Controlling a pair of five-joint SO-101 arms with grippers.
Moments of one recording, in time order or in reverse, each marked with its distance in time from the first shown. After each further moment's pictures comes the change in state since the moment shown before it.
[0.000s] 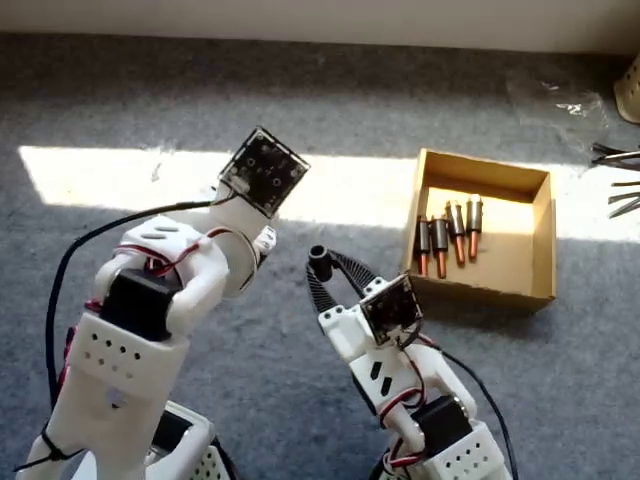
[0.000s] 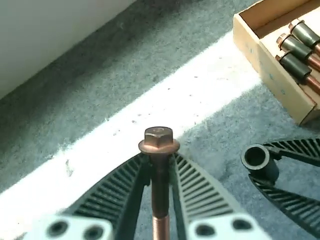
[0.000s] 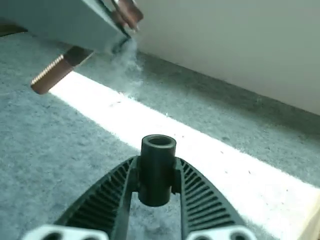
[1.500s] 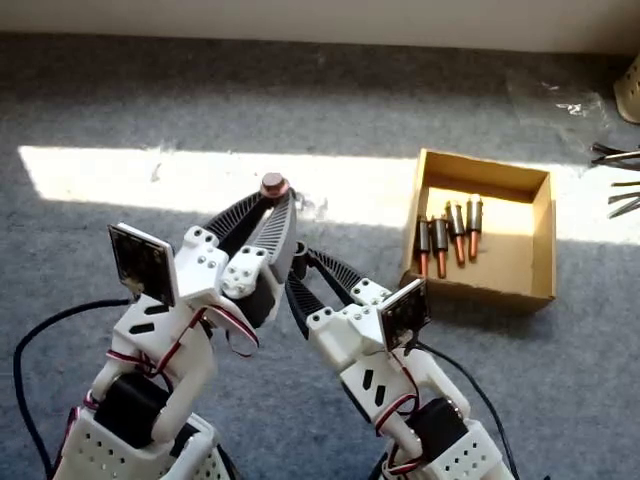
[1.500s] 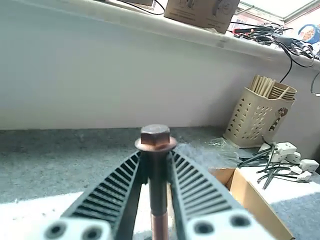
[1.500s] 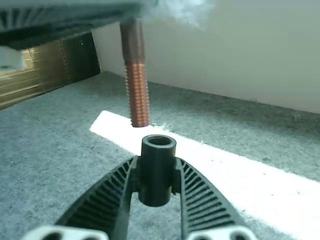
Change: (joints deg) left arm 7.8 -36.0 33.6 -37.8 33.5; right arm -5.5 0.0 0.0 -5.9 -11.2
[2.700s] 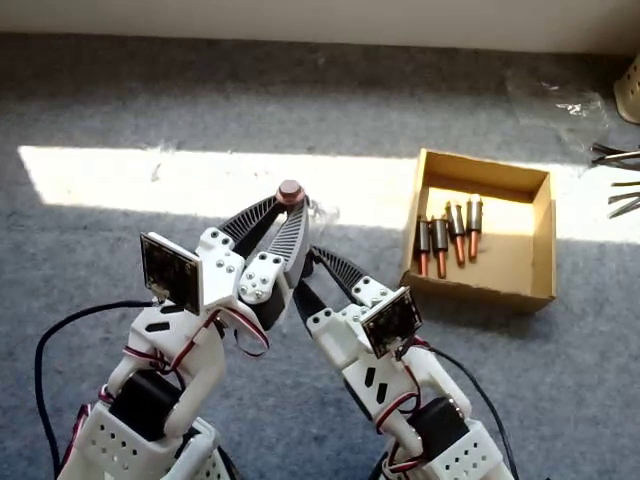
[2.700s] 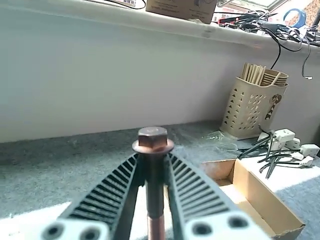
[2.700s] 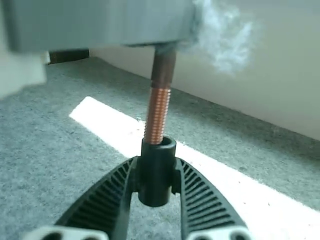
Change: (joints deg) left arm 2.2 -0.1 6.0 -6.1 -5.8; right arm 1.4 0.1 0.0 0.3 10.2
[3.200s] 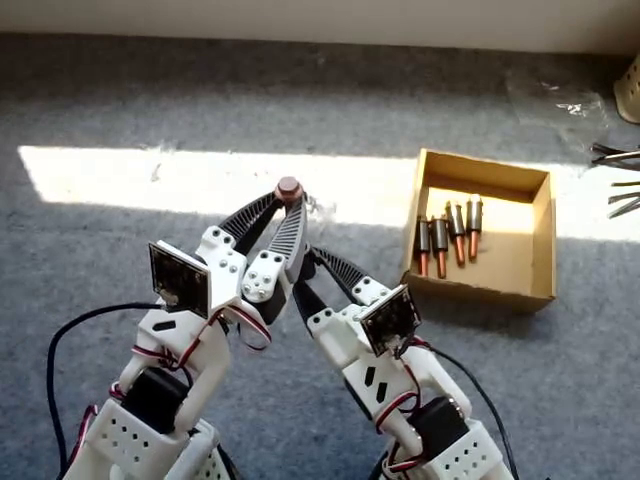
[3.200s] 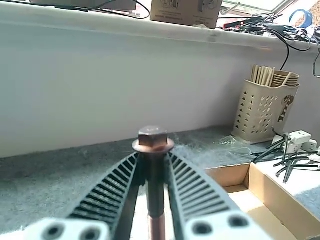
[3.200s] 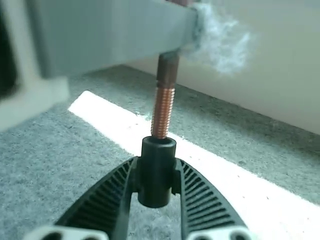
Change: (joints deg) left arm -1.3 0.0 6.7 -9.0 -3.0; right arm 0.3 0.1 0.0 0.9 0.0
